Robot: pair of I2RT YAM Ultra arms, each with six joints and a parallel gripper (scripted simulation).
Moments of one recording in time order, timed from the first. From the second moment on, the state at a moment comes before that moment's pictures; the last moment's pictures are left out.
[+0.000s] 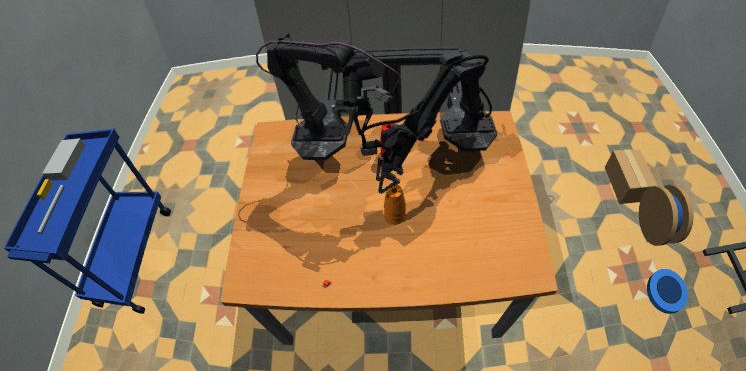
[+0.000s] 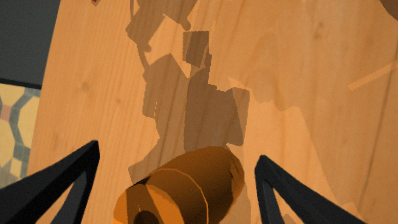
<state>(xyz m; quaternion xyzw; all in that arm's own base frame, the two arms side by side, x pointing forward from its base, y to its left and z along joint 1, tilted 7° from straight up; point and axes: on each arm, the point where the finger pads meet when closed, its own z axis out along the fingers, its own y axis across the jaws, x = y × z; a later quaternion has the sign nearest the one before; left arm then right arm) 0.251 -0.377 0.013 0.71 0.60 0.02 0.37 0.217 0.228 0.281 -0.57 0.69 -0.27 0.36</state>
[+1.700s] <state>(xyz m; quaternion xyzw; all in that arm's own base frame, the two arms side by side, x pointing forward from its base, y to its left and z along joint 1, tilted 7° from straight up) 0.255 -0.313 0.029 0.50 0.84 -0.03 0.21 0.071 0.154 0.282 -0.42 0.80 0.15 0.41</state>
